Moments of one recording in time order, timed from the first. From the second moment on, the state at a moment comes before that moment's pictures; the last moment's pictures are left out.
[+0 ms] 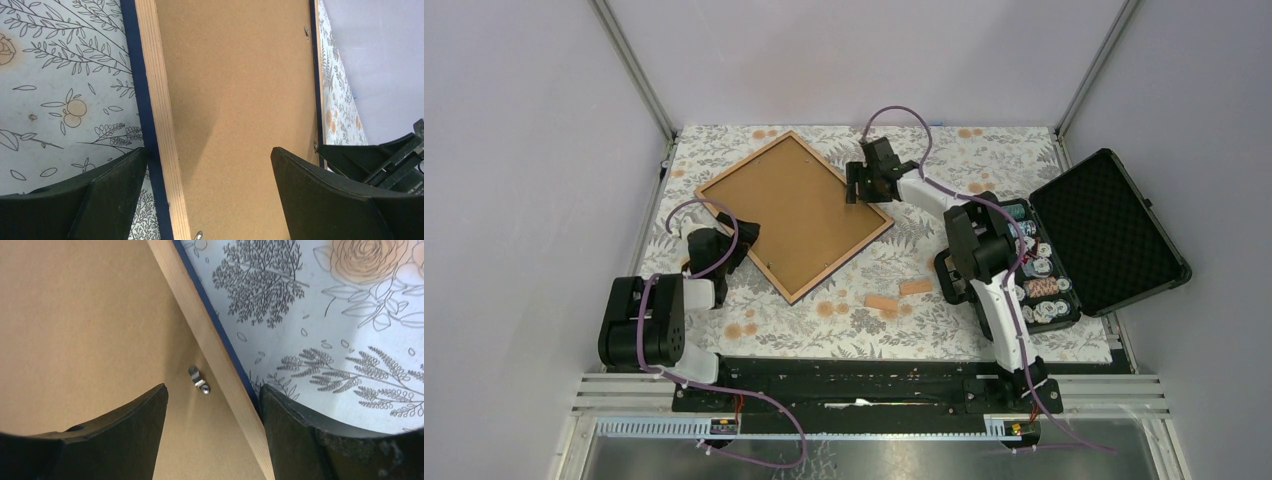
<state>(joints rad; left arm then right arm) 0.06 1.48 0.35 0.68 0.08 -0.91 0.52 2.35 1.85 -0.35 -0.08 0.39</state>
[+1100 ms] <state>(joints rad) 0.05 1.49 0.36 0.68 0.08 -0.91 0.57 2.47 2.06 -0.49 0.11 0.34</state>
